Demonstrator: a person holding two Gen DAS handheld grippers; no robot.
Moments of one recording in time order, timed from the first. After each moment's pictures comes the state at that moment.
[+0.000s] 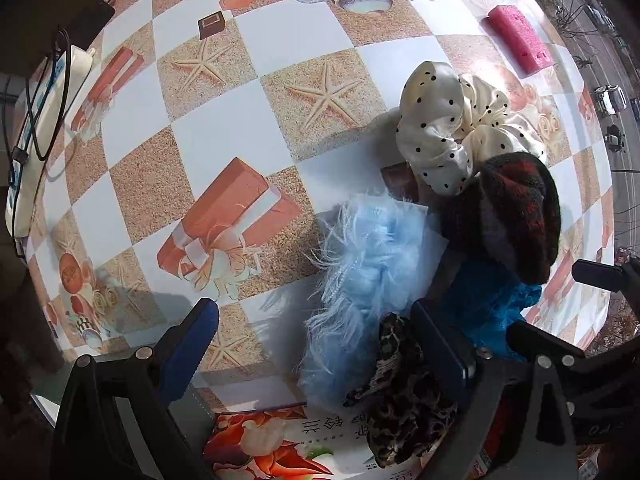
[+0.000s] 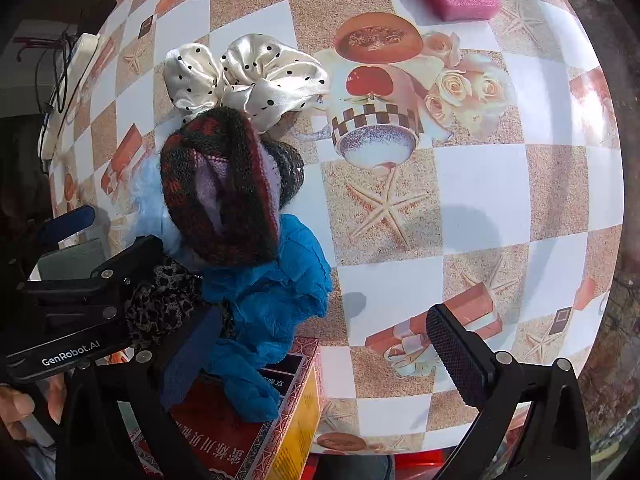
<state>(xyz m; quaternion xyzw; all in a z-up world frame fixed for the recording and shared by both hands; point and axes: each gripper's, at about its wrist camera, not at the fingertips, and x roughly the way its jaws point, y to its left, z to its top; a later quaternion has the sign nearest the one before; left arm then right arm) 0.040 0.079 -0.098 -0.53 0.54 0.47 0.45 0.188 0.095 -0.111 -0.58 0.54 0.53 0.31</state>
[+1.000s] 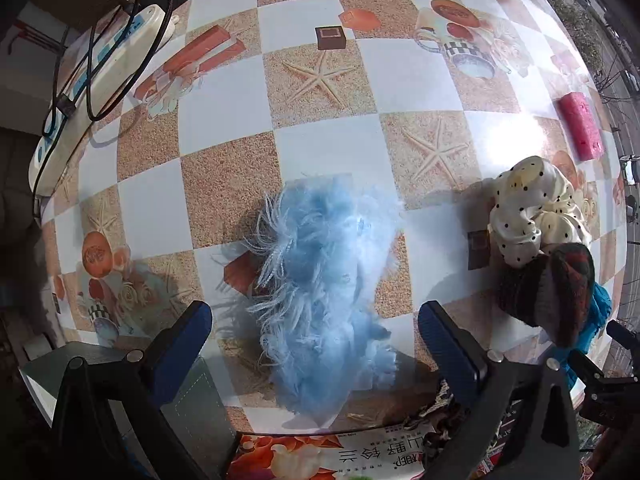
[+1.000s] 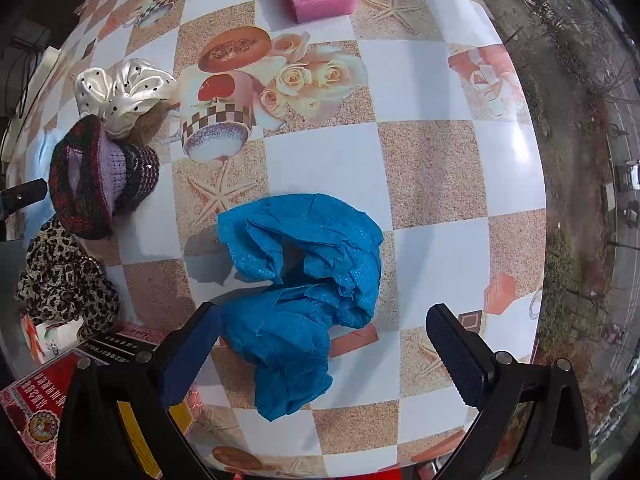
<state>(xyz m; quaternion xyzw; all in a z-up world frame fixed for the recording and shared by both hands) -0.019 0.070 -0.084 -0.55 0.47 0.55 0.42 0.273 0.076 -0.112 -0.59 0.46 0.54 0.40</state>
